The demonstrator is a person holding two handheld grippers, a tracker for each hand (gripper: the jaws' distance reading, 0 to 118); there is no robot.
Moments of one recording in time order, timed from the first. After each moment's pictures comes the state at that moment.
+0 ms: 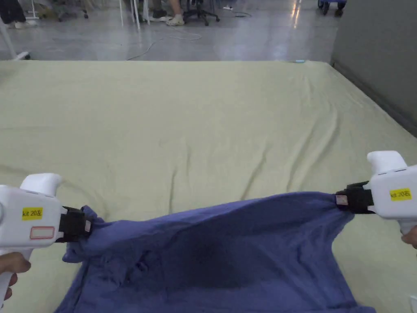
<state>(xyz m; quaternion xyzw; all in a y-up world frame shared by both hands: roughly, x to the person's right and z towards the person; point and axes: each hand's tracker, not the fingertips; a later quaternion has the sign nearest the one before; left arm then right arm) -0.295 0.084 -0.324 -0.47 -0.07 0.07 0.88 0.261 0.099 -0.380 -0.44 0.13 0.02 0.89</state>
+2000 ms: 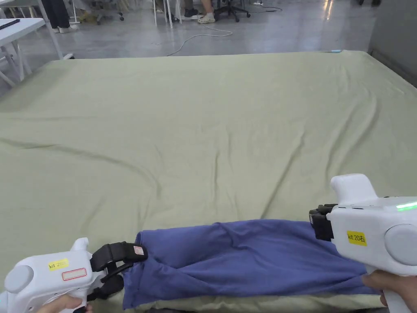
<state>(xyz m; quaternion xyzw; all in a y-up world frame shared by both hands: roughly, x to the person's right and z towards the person) -0.387 -0.091 -0.241 -0.44 -0.14 0.47 0.75 0.102 0.076 -0.271 -0.39 0.16 0.05 0.90</state>
